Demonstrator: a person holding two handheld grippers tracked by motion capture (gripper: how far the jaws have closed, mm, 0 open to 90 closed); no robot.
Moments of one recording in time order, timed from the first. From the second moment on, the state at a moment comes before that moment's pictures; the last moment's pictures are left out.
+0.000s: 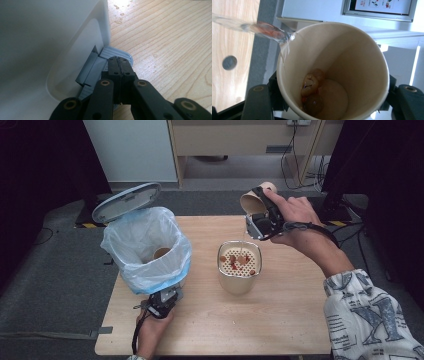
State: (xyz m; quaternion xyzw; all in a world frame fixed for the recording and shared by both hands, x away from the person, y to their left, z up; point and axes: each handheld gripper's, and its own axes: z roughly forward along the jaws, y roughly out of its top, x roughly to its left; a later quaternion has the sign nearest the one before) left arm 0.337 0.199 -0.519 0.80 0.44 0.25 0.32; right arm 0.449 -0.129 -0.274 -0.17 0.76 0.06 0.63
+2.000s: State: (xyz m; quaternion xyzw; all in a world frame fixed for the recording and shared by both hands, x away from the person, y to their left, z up) left arm 0.337 0.199 -0.519 0.81 0.44 0.25 0.32; right arm 0.444 -0.117 -0.315 -0.26 0.74 -0.03 0.62
